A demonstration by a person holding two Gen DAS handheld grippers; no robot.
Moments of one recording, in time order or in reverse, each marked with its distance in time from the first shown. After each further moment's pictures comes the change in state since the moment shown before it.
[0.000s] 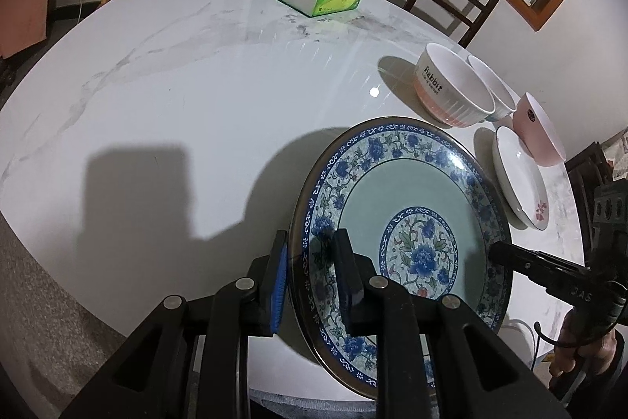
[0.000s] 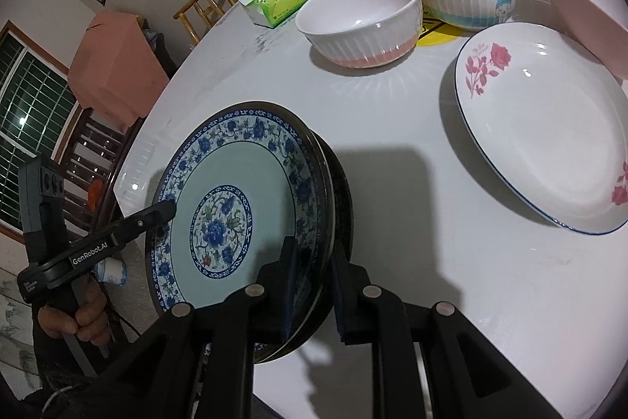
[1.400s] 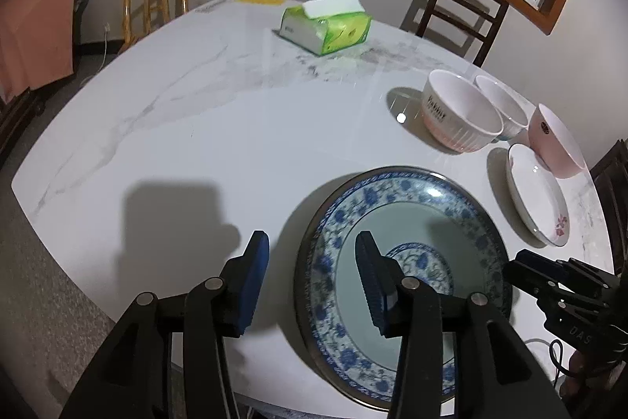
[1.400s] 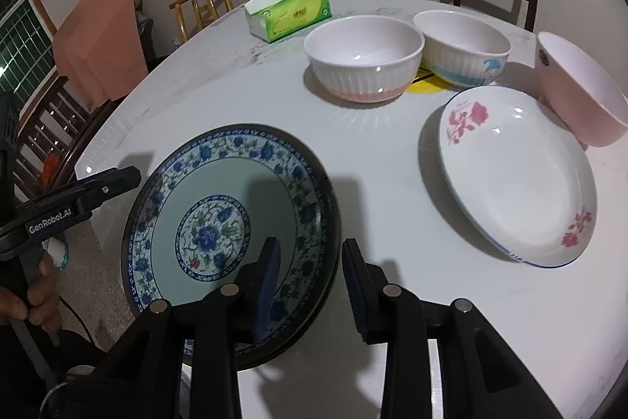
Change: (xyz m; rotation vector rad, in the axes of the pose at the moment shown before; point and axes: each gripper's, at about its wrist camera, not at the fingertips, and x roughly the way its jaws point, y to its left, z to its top) left arm -0.017 -0.025 0.008 0.036 -0.125 0.134; right arm -0.013 0.019 -0.002 -0.150 -0.115 -0.206
